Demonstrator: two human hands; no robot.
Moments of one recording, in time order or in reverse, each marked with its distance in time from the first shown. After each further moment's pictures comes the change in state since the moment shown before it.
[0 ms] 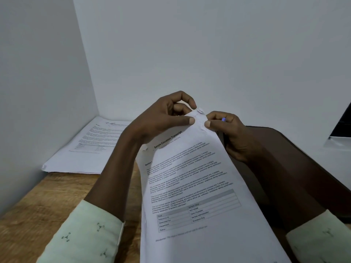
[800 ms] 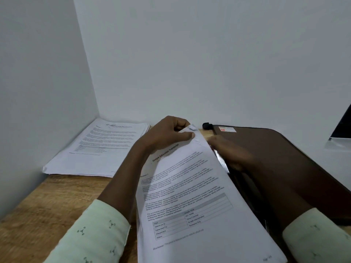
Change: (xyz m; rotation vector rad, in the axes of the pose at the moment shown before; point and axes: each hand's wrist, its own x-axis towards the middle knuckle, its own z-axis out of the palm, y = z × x) left_hand 0.005 -0.037 0.010 0.321 0.054 -0.186; right_hand 0.021 0.069 -0.032 -0.363 0.204 0.506
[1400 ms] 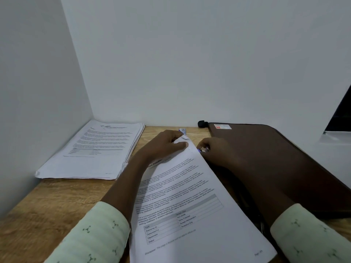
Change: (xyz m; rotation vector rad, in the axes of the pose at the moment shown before) left_hand 0.013 -0.040 0.025 0.159 -0.020 -0.049; right_hand 0.003 0.011 0.008 -0.690 0.161 -0.288
